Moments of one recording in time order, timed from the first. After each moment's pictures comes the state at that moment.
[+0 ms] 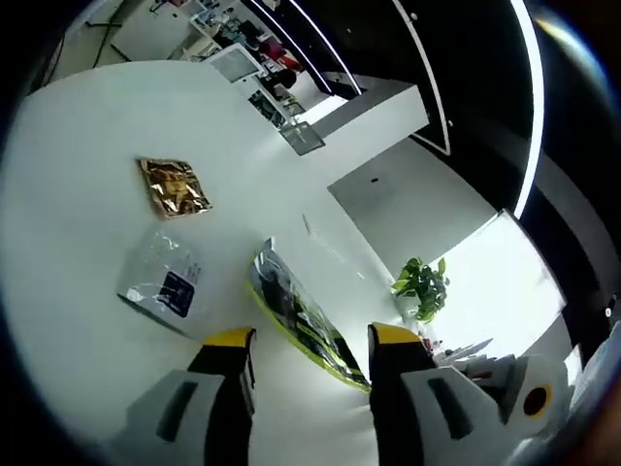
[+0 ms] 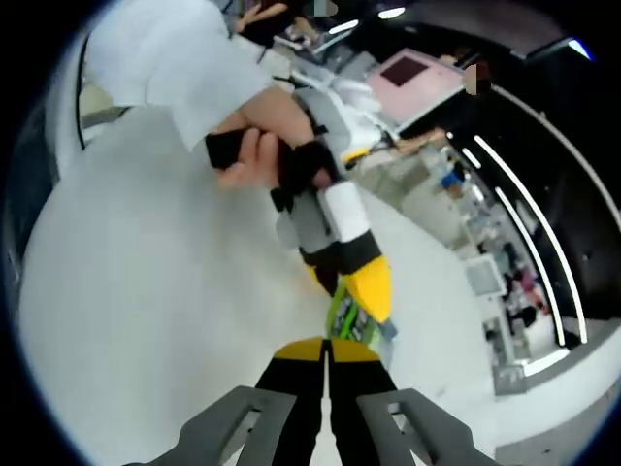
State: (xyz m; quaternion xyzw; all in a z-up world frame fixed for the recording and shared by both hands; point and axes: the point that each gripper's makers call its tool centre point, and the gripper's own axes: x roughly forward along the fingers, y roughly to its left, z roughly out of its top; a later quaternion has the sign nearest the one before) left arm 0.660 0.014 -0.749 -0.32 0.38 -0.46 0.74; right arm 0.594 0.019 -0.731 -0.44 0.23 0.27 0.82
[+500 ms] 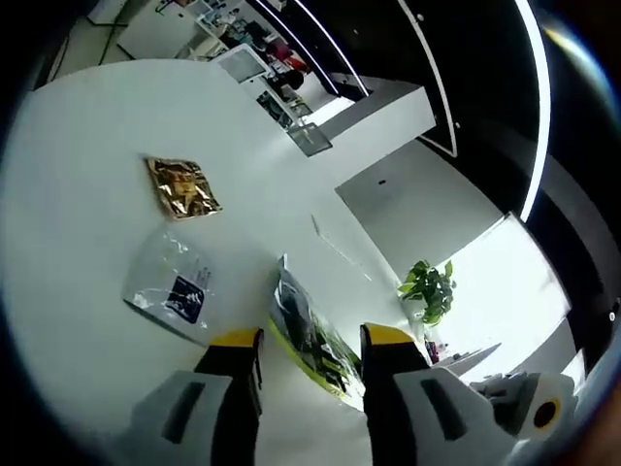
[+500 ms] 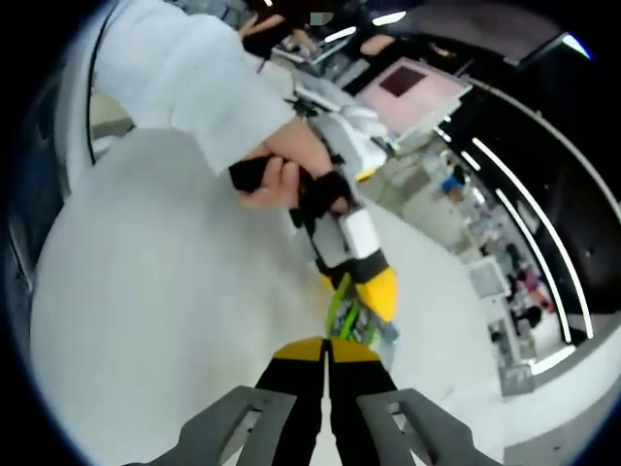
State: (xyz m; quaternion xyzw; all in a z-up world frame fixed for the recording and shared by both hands) left arm 0.667 0.015 -0.753 -0.32 0.39 -0.44 0.74; right arm 0.578 0.028 -0.729 -0.43 0.22 0.29 0.83
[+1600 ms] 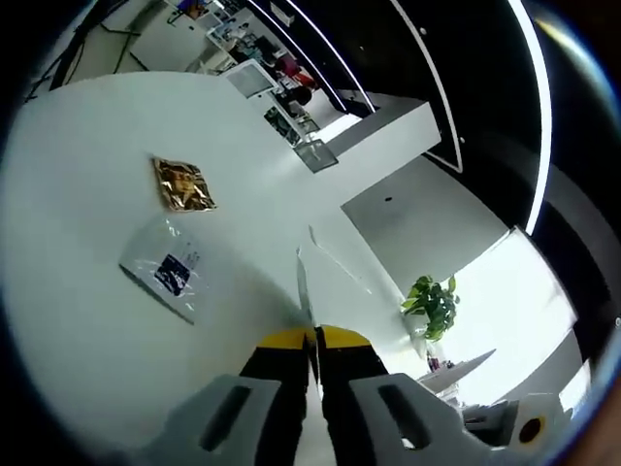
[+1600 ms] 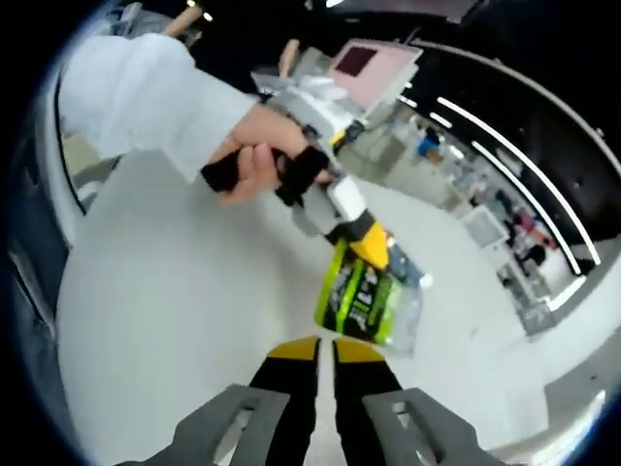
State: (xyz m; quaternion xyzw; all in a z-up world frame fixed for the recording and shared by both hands) left arm 0.650 0.015 -0.740 -0.34 0.36 -0.41 0.76; right arm 0.539 0.008 -0.739 -0.32 0.27 0.23 0.88
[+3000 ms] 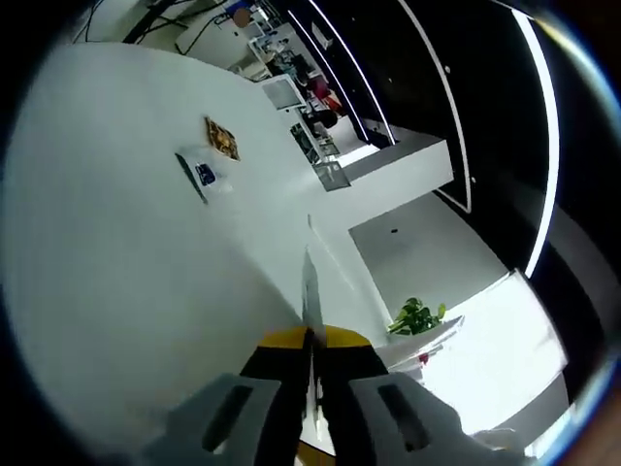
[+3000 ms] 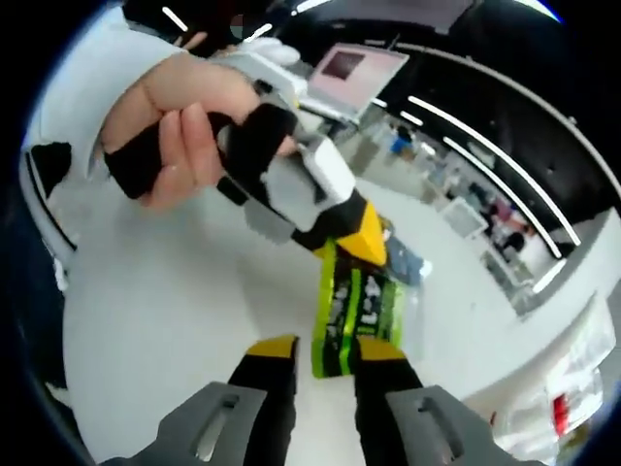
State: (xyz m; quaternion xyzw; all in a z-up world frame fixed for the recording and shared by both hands) left arm 0.557 0.032 -0.736 -0.42 0.36 -0.35 0.76; right arm 0.490 0.027 -0.763 -0.32 0.25 0.17 0.90
